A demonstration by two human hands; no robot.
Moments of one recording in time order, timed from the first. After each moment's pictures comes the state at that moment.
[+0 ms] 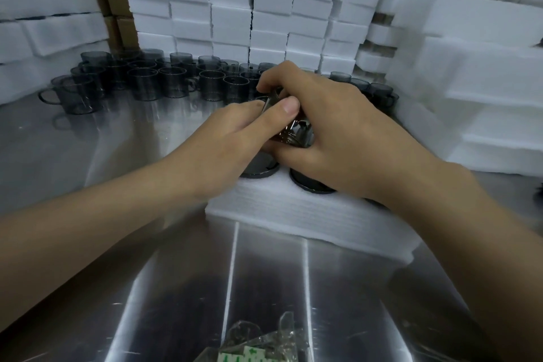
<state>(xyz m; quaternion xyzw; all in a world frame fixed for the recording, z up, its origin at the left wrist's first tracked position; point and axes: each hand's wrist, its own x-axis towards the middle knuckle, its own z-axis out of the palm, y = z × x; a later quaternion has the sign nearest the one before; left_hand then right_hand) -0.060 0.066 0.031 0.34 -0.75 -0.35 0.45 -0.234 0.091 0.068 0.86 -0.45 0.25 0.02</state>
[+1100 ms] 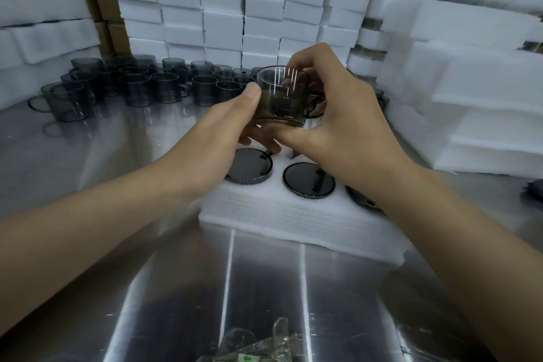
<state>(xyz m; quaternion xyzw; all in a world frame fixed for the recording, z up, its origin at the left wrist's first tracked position) -0.053 0.057 0.024 0.34 -0.72 -0.39 0.46 -0.242 0.075 0.057 0.77 -0.44 0.45 -0.05</state>
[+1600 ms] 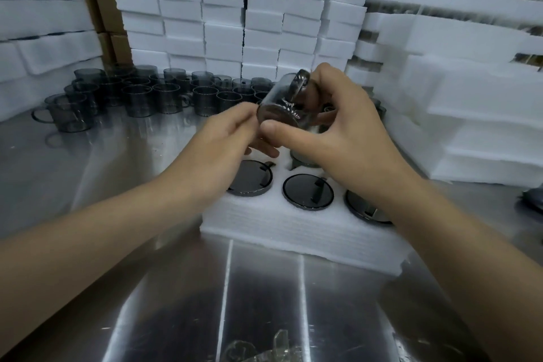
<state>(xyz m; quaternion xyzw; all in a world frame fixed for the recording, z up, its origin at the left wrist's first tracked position) -0.052 0.049 0.023 0.36 -0.73 -0.35 0.46 -0.243 0.077 0.062 0.75 -0.44 0.48 -0.09</state>
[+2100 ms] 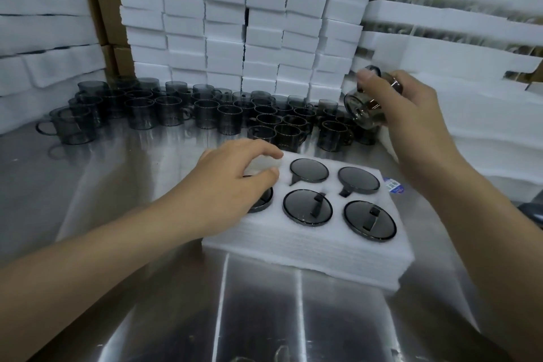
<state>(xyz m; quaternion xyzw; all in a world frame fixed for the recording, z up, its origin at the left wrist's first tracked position) -0.047 0.051 0.019 0.46 -0.80 -0.21 0.32 -0.305 0.054 0.085 0.58 -0.51 0.60 -0.19</state>
